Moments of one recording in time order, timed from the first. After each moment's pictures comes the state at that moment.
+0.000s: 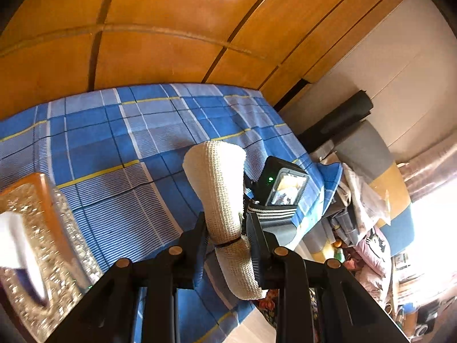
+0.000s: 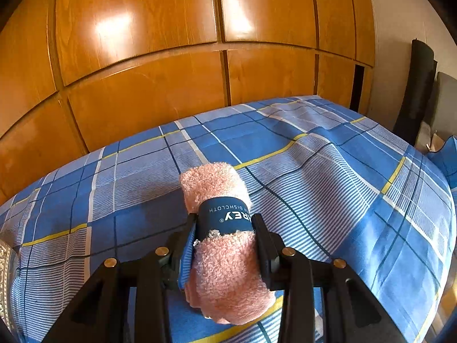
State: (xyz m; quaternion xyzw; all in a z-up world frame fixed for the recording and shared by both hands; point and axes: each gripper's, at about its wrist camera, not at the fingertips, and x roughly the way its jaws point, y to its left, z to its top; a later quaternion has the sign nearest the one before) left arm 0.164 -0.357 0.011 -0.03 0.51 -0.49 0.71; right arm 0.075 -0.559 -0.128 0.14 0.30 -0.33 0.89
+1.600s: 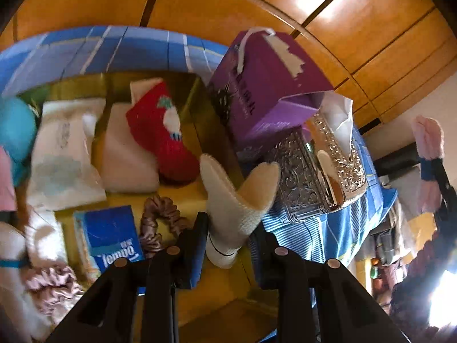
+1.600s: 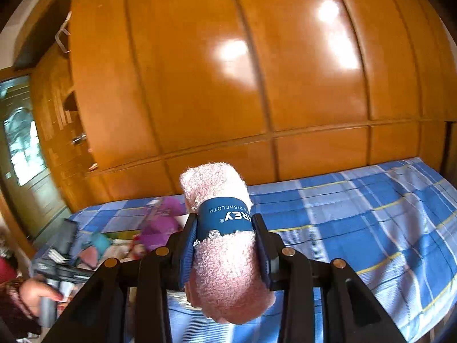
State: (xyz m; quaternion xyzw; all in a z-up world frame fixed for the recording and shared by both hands) left arm 0.198 -0.039 -0.113 -0.09 0.56 -0.32 0.76; right arm 0.011 -0.283 0.018 0.10 0.20 -0.03 0.97
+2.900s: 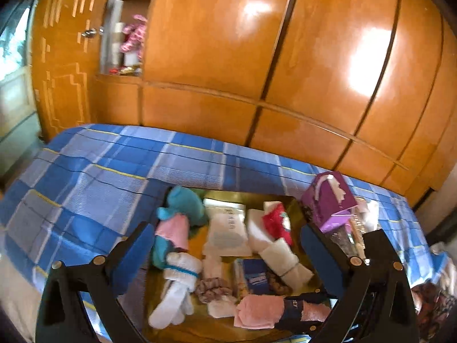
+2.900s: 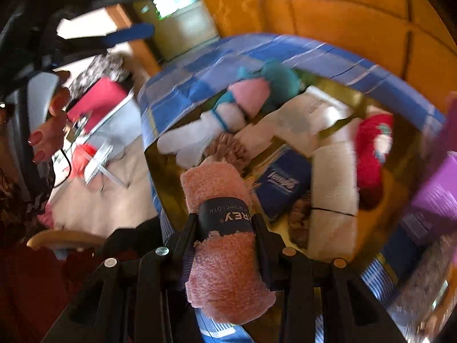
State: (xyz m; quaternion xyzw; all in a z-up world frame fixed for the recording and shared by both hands) left arm 0.139 0.112 0.012 -0.08 0.36 -0.11 0.93; right arm 0.131 -0.049 -0.118 -0.09 0.51 0.41 0.75
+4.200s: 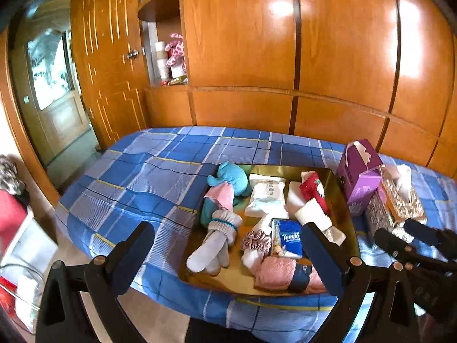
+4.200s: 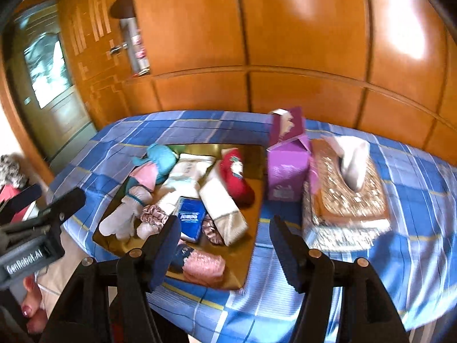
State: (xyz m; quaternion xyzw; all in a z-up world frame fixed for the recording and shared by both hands) left arm 0.044 0.076 0.008 0.02 0.35 0.04 0.94; right arm 0.045 -0.097 -0.021 0.02 0.39 0.05 0.92
